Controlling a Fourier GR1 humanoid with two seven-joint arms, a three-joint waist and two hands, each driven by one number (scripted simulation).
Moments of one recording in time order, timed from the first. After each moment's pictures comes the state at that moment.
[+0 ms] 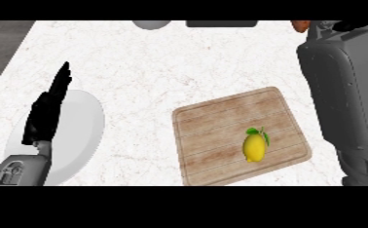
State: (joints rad) left arm -0.15 0.35 -0.02 -1.41 -0.07 0.16 0.05; right arm -0.97 -0.27 -0.01 -1.34 1.20 -0.06 1.07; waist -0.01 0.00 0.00
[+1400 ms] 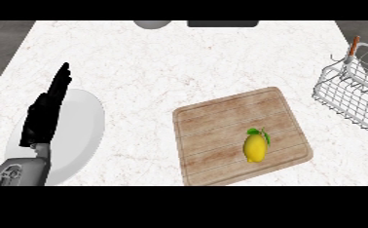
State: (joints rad) left arm -0.13 0.32 0.02 -1.46 -0.11 0.12 0.05; right arm -0.70 -0.67 -0.23 -1.21 1.12 0.15 0.71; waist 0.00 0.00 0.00
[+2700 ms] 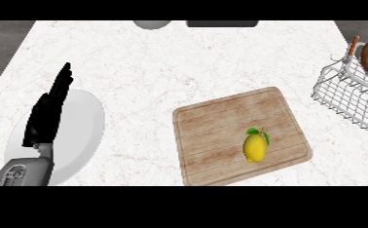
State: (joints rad) left arm -0.13 0.28 0.05 -1.47 -0.16 0.10 0.07; right arm -0.50 -0.58 -0.52 -1.41 0.85 -0.10 0.67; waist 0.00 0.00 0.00
